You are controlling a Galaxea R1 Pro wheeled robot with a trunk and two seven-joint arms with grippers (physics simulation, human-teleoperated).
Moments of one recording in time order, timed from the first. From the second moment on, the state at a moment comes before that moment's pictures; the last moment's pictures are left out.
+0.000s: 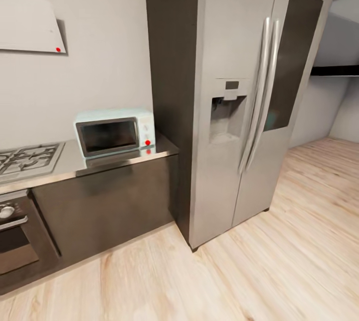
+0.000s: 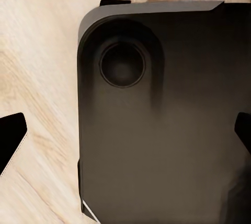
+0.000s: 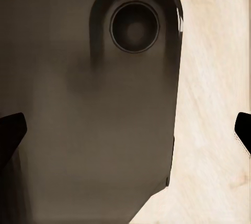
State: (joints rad) left arm 0.00 0.00 0.00 -0.05 0.03 -0.06 0.01; right arm 0.00 0.00 0.00 0.00 0.01 -0.04 0.00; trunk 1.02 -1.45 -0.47
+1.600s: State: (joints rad) left arm 0.00 0.02 -0.01 -0.05 0.02 -0.06 0.01; right arm 0.00 0.02 0.01 0.00 0.01 -0.04 0.00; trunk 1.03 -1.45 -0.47
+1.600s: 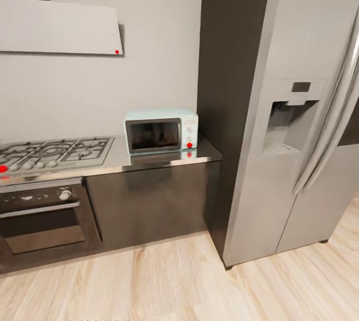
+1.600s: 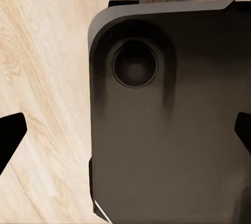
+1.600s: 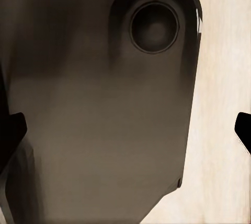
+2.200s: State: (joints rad) left arm 0.00 0.02 -0.01 -0.05 0.02 -0.06 0.01; right arm 0.00 0.02 0.01 0.00 0.01 -0.04 0.00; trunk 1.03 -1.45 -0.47
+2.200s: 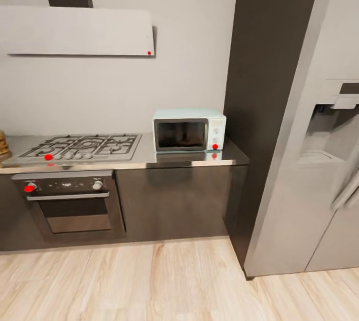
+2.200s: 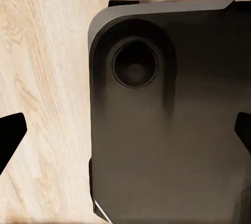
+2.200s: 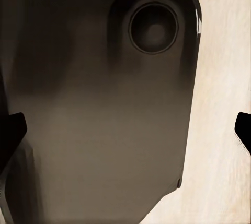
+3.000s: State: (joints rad) left arm 0.00 0.02 -0.01 -0.05 0.02 -0.06 0.01; right arm 0.00 0.01 0.01 0.00 0.00 -0.04 0.00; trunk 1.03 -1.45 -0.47
